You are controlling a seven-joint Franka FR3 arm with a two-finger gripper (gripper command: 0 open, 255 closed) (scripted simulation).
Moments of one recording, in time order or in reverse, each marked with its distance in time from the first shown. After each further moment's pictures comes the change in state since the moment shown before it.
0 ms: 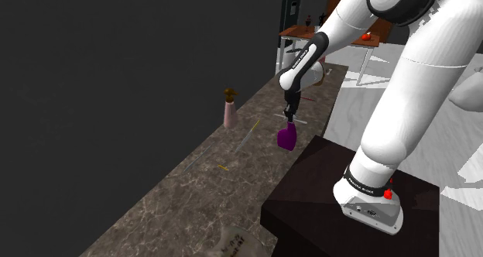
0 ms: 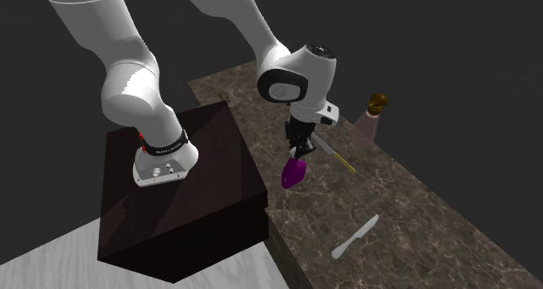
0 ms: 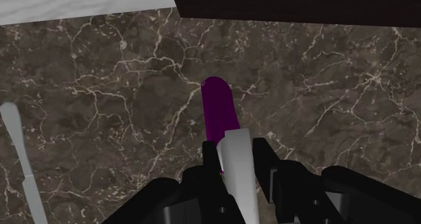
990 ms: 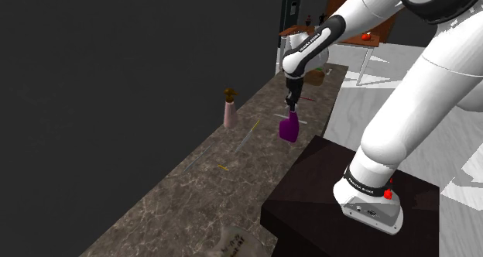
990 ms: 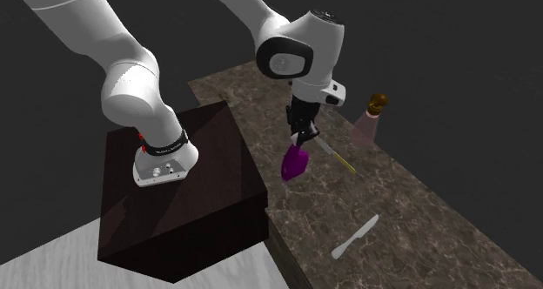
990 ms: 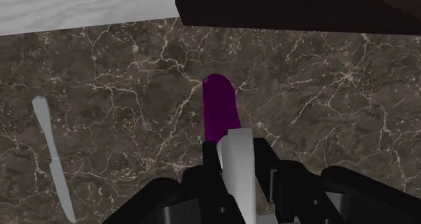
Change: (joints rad) arm -0.002 -0.172 0.005 0.036 -0.053 -0.203 0.032
